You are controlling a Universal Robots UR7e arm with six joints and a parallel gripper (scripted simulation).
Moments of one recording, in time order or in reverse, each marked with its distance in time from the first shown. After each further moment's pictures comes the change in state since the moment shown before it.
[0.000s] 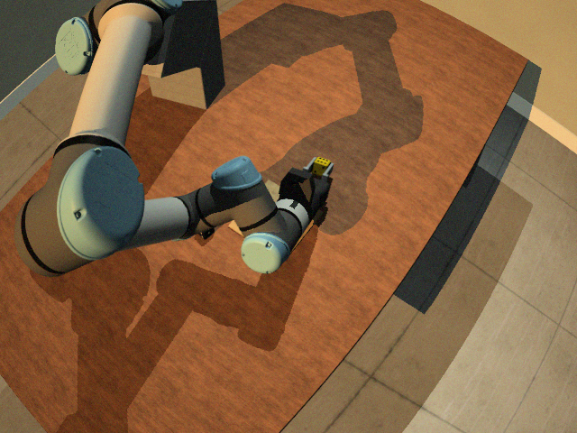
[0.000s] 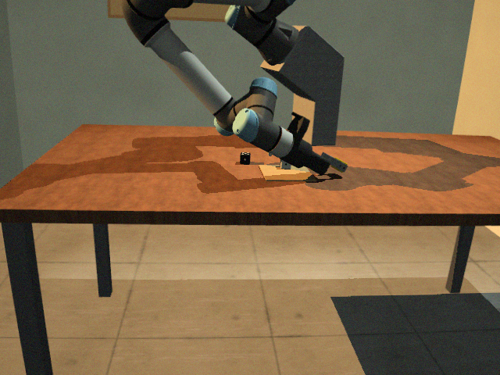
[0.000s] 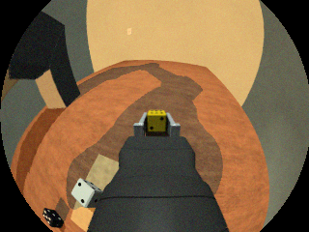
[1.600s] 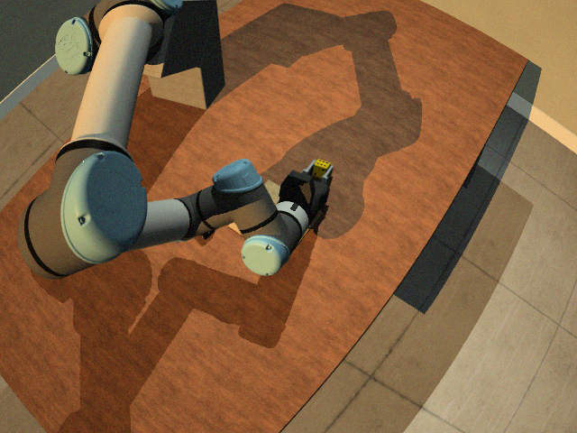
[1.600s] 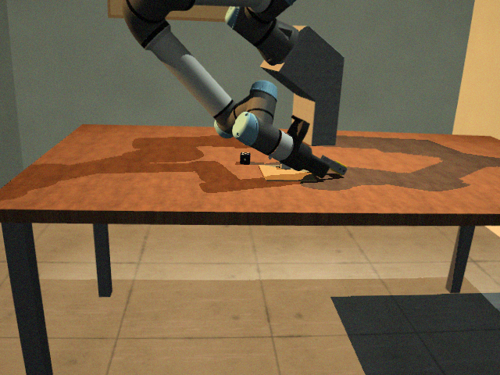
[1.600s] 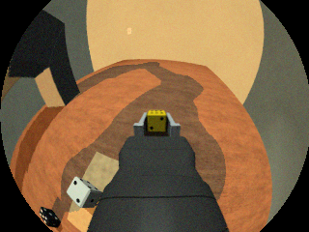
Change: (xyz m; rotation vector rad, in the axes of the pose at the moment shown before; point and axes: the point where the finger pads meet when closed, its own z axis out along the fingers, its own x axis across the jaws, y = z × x) arm 0.000 0.008 0.004 0.000 0.000 0.000
